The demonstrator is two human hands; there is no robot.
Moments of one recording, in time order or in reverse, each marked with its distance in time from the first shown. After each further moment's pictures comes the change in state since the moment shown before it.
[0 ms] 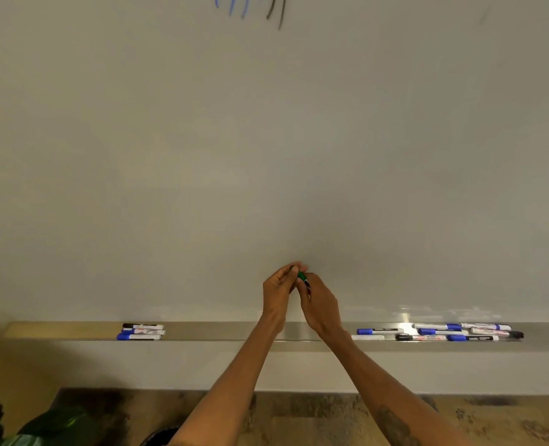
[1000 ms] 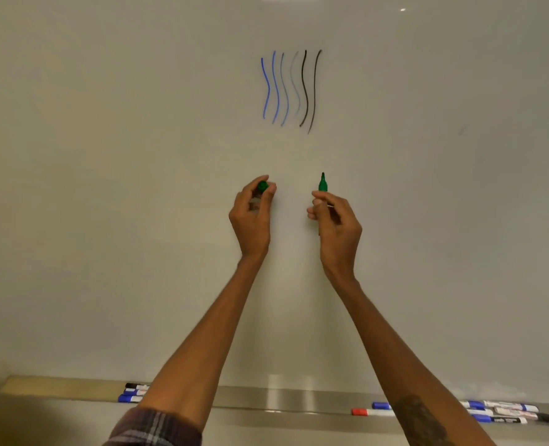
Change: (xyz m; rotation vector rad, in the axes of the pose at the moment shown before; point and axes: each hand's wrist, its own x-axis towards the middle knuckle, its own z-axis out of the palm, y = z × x) left_hand 0.046 0.278 0.033 0.276 0.307 0.962; right_hand 0.100 -0.230 -0.133 0.757 0.454 -0.426
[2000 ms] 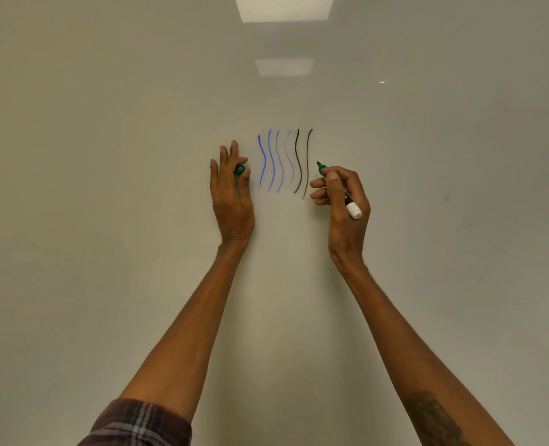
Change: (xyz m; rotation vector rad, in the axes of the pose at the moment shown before) left_hand 0.138 0.036 0.030 0.213 0.072 0.570; right_hand 0.105 -0.074 0.025 0.121 0.001 -0.205
